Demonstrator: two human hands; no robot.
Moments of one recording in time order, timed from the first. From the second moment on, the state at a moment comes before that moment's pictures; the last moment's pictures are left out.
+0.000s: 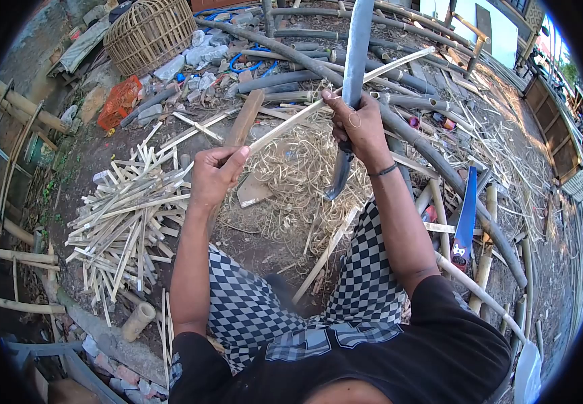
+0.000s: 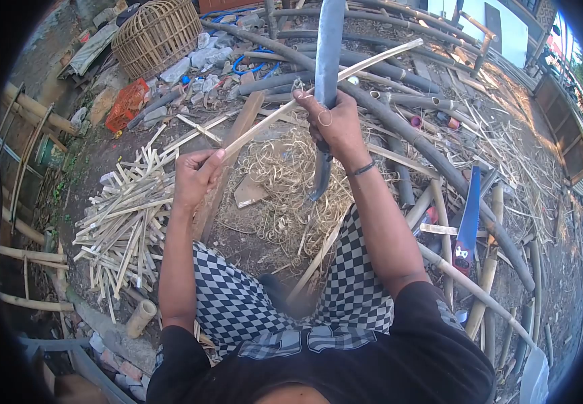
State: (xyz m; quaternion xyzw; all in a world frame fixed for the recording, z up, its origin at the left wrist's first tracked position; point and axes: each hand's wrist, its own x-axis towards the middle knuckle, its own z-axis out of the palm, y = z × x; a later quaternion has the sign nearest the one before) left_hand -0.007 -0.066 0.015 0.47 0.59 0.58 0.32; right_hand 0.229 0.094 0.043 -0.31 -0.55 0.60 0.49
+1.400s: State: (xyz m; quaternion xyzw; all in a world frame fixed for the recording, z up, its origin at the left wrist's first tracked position) left_hand -0.016 -0.063 0.009 0.59 0.56 0.36 0.45; right_hand 0.228 0.094 0.039 -0.27 -0.62 0.58 0.45
